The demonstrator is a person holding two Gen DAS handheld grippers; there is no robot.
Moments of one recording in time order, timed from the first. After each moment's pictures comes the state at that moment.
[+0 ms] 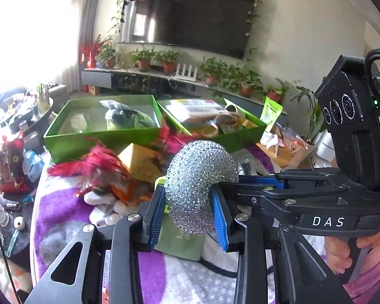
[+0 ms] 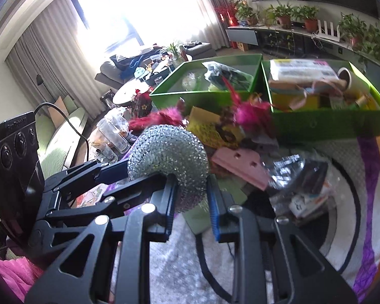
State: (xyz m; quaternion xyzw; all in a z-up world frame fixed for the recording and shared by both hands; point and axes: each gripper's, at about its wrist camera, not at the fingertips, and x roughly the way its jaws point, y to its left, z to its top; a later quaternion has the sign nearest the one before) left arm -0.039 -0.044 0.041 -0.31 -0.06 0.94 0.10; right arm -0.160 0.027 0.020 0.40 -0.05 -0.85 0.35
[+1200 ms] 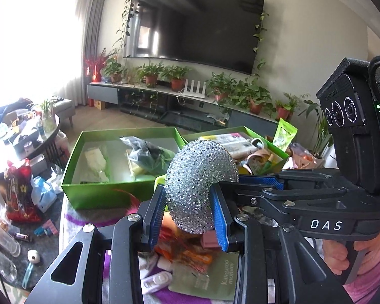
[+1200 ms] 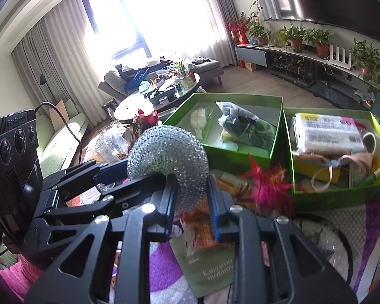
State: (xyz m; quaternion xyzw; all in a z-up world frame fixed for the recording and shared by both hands) left arm -0.104 -0.104 0.077 -0.28 -0.05 0.95 0.09; right arm -0.225 -0.027 0.063 0.35 -0.03 -0.86 0.36
